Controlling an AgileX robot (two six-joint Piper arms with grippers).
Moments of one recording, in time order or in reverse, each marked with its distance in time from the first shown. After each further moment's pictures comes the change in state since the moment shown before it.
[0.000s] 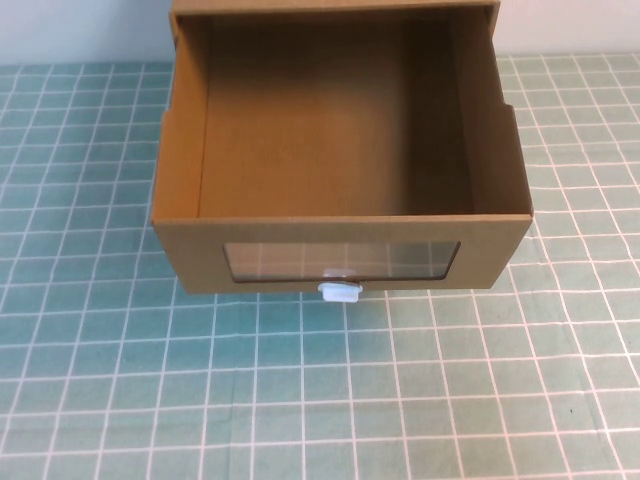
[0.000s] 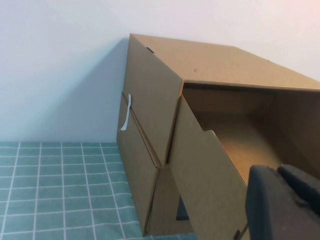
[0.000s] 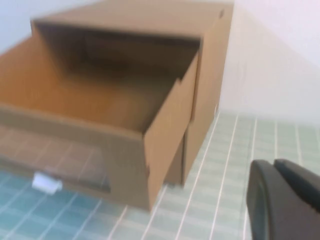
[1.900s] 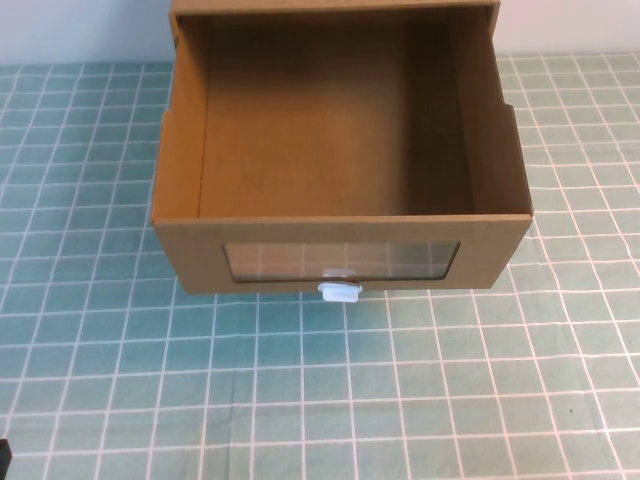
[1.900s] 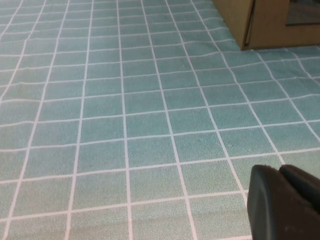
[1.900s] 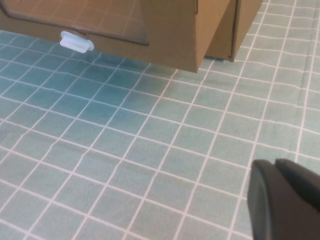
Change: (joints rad) right arm 0.000 0.000 0.181 0.024 0.167 -0.003; left arm 0.164 -0.320 0.519 0.137 0.105 0.046
